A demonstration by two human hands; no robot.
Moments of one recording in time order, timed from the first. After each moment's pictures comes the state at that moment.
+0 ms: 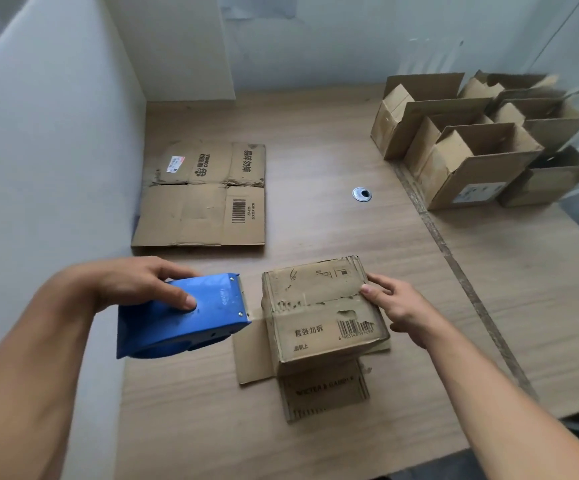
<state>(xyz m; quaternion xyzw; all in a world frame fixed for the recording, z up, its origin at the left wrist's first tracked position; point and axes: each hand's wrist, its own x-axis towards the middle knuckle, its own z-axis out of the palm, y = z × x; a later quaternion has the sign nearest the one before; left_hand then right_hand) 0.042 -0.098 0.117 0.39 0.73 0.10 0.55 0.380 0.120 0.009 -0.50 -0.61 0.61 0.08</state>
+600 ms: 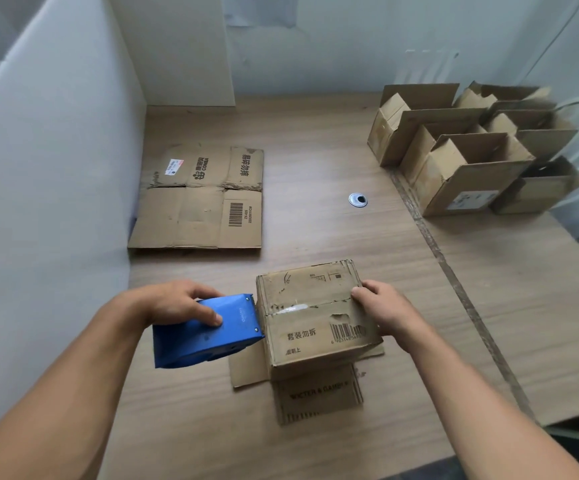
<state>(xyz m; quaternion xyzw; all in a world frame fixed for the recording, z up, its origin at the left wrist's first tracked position) 0.064 -0.081 0.058 0.40 0.75 0.05 0.52 0.362 0.108 0.022 -0.56 -0.66 0.50 0.02</state>
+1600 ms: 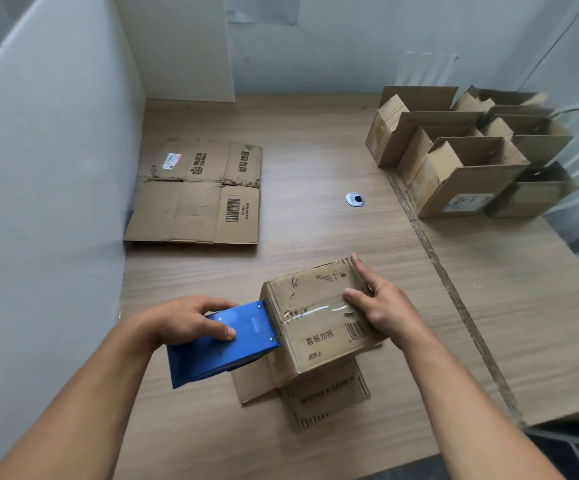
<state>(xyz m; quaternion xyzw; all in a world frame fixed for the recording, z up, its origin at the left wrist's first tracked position) 0.101 -0.093 0.038 0.41 0.73 0.14 0.54 0.379 0.116 0.012 -0.47 -0.76 0.45 0.08</state>
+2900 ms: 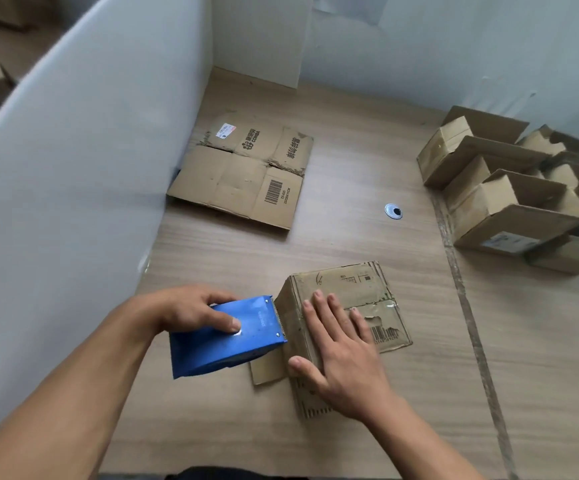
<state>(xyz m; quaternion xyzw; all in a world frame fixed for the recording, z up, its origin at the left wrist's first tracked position) 0.111 -0.146 0.028 0.35 0.72 0.20 0.56 0.367 0.013 -0.016 -0.21 -0.98 0.02 -0.02</state>
